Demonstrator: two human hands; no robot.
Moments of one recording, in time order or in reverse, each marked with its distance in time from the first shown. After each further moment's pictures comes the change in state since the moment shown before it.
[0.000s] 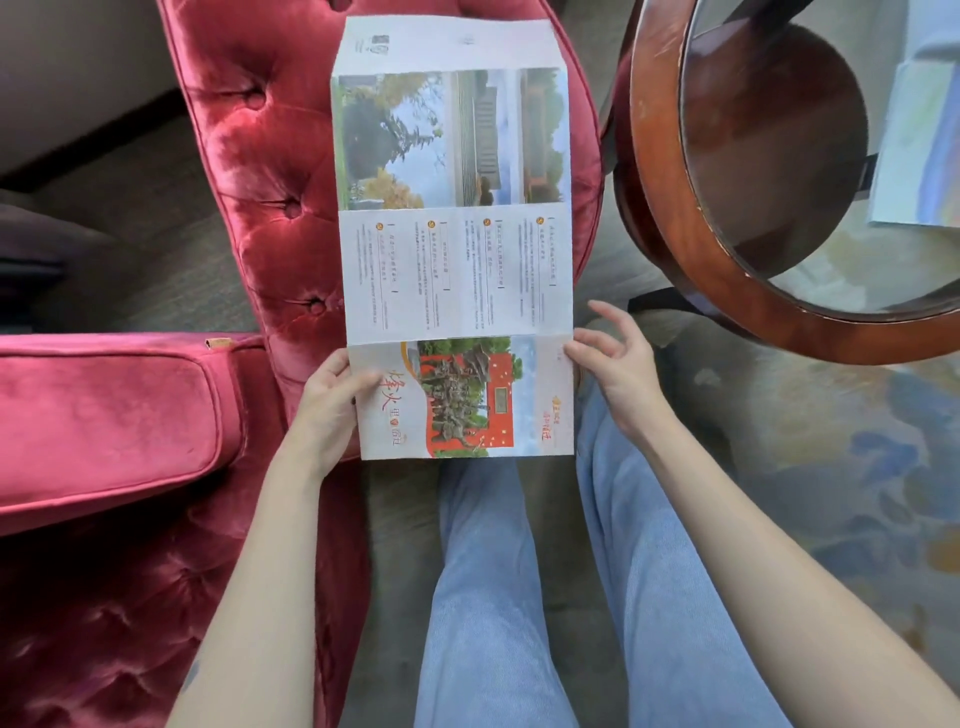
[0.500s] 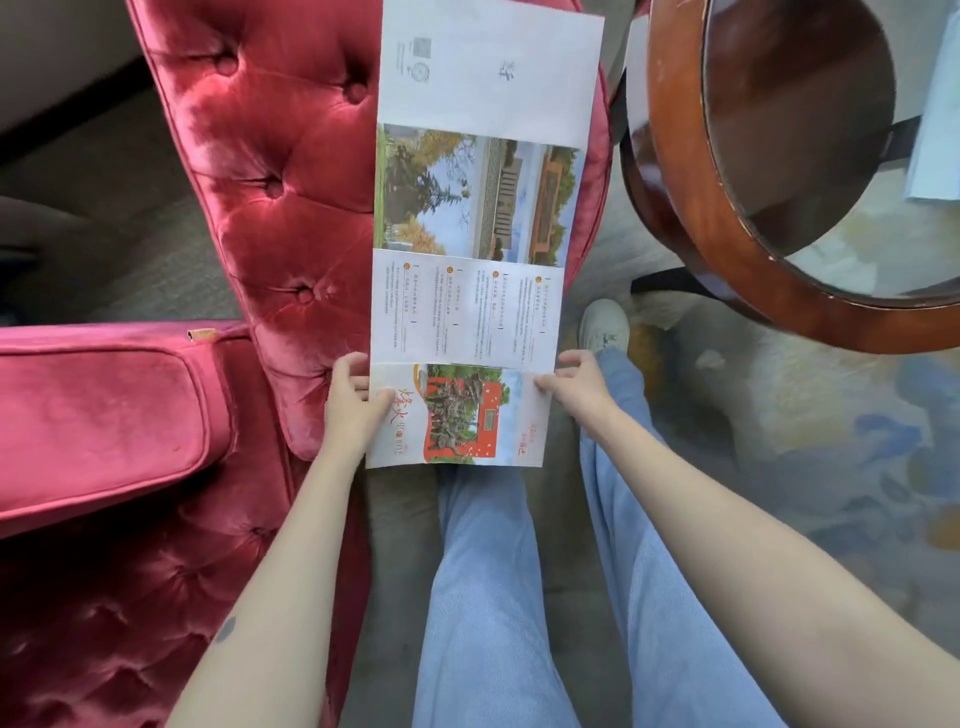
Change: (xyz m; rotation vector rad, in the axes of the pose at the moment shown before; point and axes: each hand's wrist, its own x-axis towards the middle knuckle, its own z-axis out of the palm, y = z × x) left_hand 0.030 -0.054 -0.001 0.633 0.281 -0.034; right_hand 0.035 0.076 0.022 -0.335 0.036 0.341
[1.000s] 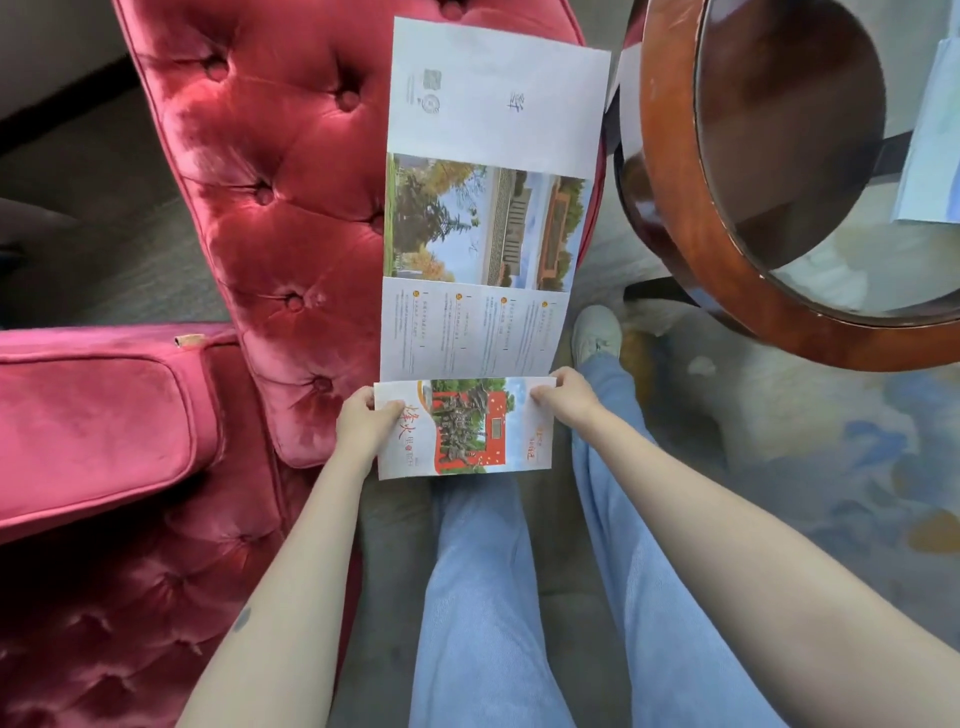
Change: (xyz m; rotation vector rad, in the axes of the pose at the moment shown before) left_hand 0.007 -0.003 0.025 0.031 -0.053 -0.183; right_hand 0.018 -0.001 -0.002 -0.316 -0.066 0.071
